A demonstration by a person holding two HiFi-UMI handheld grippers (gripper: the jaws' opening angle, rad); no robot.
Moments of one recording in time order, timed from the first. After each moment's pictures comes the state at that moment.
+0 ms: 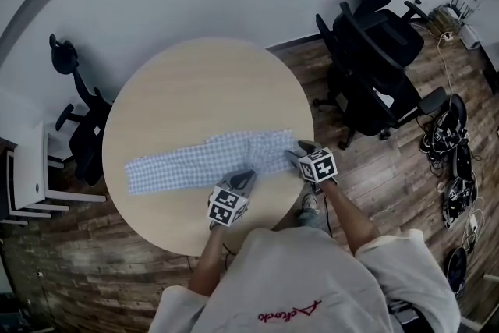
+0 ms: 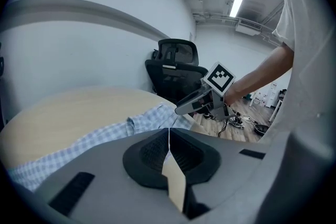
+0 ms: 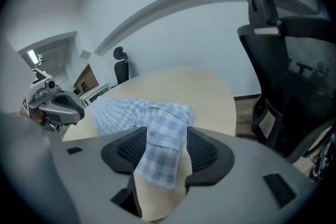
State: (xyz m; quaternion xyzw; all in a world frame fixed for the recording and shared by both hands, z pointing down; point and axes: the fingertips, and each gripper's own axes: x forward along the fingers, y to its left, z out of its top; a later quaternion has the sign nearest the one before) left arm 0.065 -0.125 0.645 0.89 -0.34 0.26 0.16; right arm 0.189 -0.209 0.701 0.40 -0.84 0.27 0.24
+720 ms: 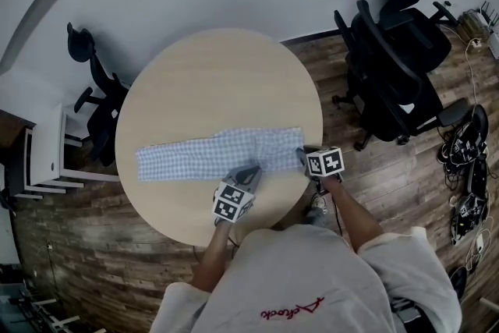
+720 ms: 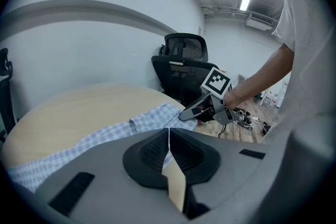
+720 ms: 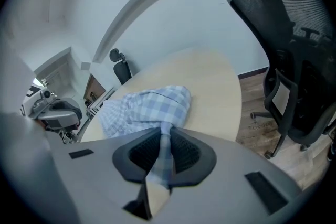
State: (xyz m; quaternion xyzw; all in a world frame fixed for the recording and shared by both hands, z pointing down) left arm 0.083 -0.140 0.645 0.86 -0.38 0.29 0.17; right arm 0.200 -0.218 0.736 0.35 -0.83 0.38 0.23
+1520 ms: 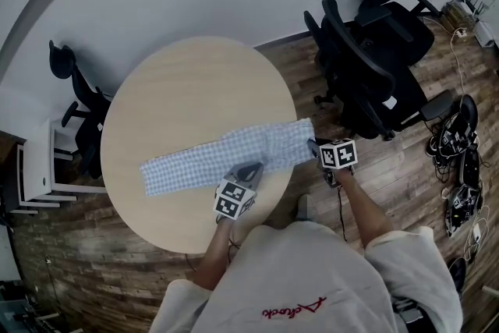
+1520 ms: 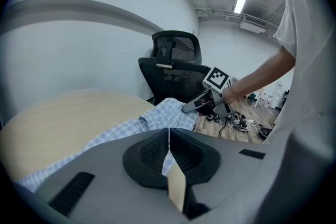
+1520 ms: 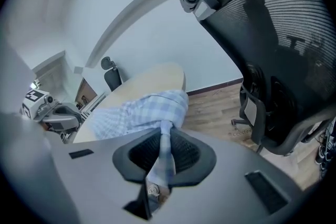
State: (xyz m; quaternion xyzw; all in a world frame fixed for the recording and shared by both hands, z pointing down) left arm 0.175 -0.168 0.645 0.88 -0.35 0.27 0.16; right arm 0.331 -0.251 0.720 0.39 -0.82 0.37 0.21
